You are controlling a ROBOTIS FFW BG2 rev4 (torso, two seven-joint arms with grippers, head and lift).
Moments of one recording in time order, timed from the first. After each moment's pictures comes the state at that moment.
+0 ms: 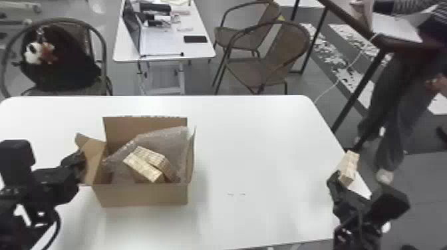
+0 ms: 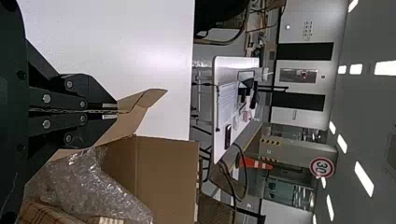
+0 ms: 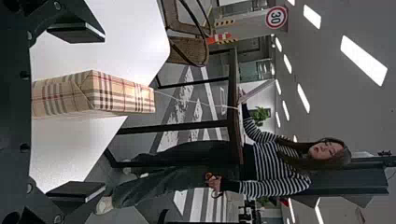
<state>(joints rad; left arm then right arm) 0.19 0.00 0.23 -1.88 0.03 0.44 -0.32 0.29 -0.30 0.08 -1.58 -0.43 -0.29 -0.60</state>
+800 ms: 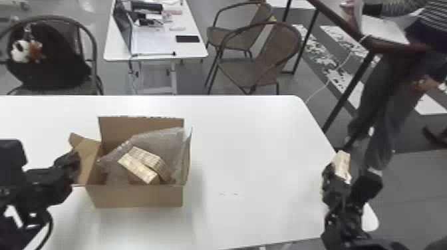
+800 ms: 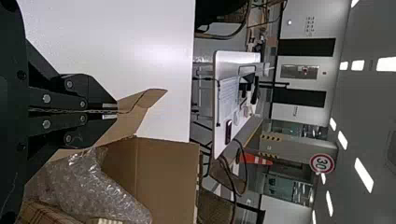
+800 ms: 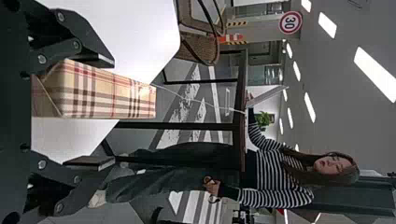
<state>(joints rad) 0.18 0.00 0.22 -1.87 0.04 0.44 -0.32 0.13 -0.32 0.08 -1.37 -0.40 -0.26 -0.54</state>
